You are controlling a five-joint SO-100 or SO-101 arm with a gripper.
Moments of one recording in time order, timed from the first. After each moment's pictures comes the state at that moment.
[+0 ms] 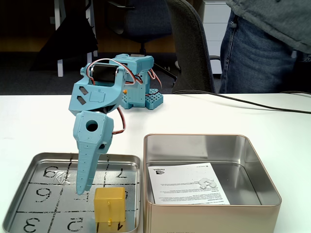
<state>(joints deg) 9.6 26.1 -14.0 71.8 177.7</state>
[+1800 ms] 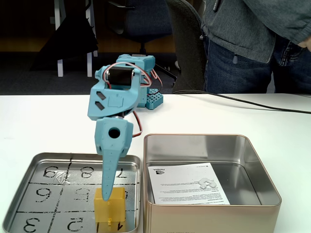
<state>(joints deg) 5.2 26.9 -11.7 74.0 177.2</state>
